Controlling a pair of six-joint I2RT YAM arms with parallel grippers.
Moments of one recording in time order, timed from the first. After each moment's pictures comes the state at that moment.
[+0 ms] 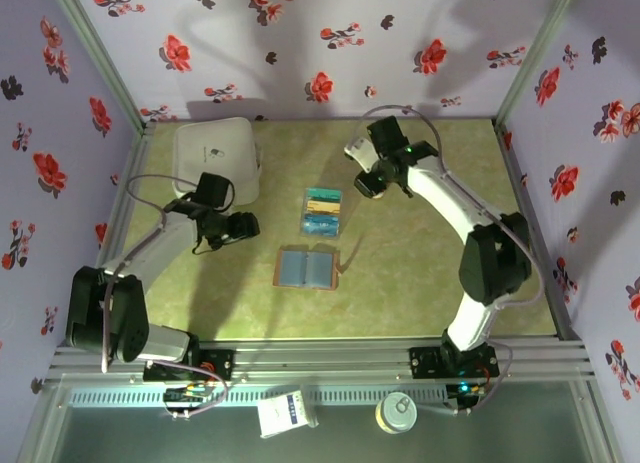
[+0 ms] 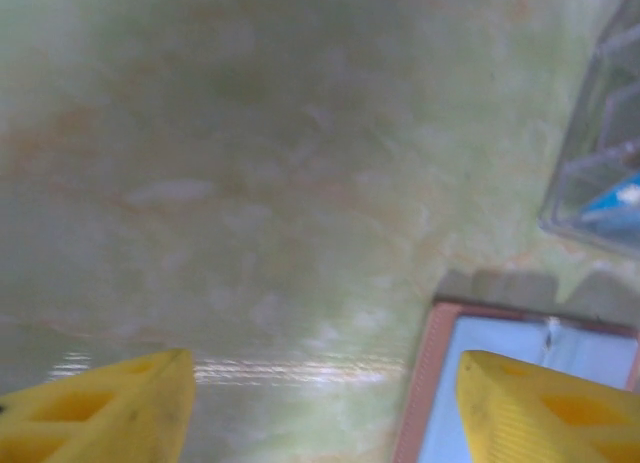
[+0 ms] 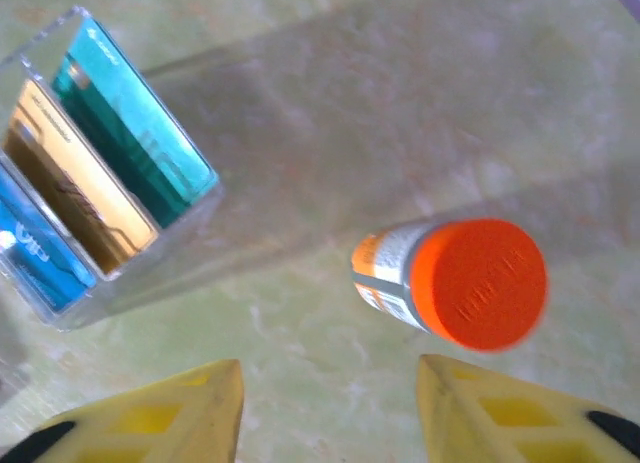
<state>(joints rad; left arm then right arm) -0.29 1.39 0.93 -0.68 0.13 -0.50 0.43 1.73 1.49 -0.76 0.00 -0.40</state>
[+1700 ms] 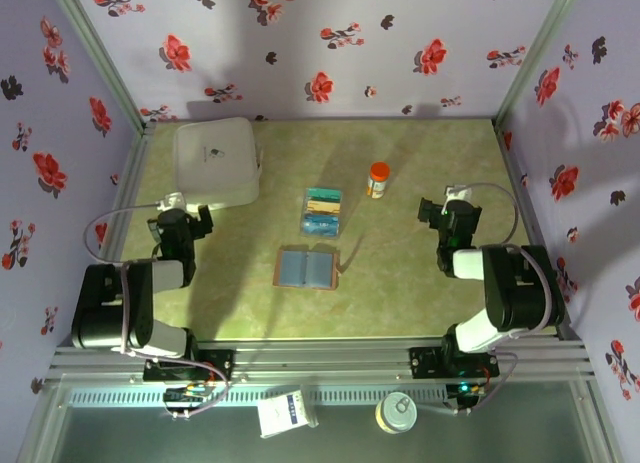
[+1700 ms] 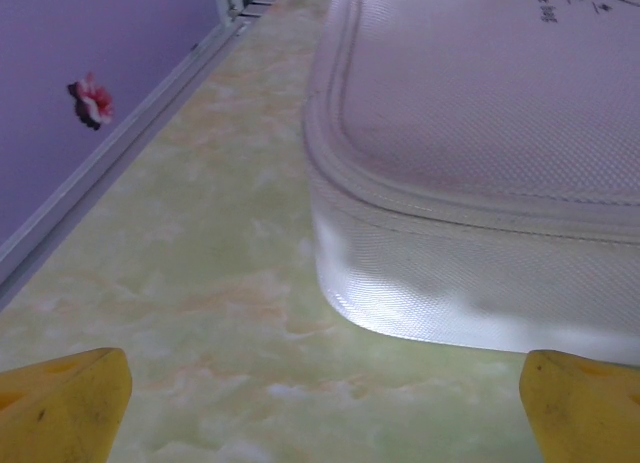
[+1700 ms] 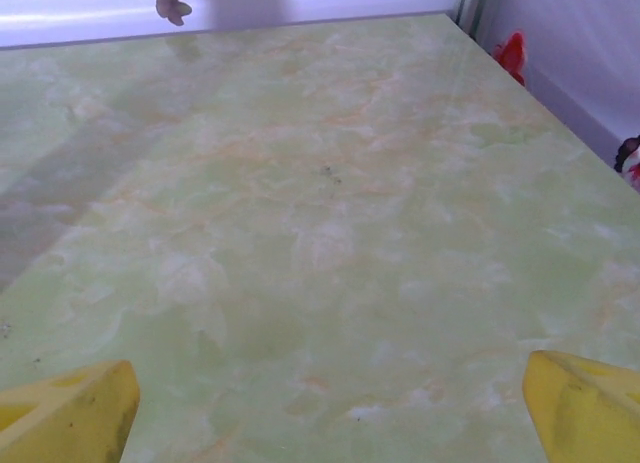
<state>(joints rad) -0.01 1.46 0.36 0.68 -0.27 -0.08 0.04 1.54 0.41 0.72 0.21 0.07</state>
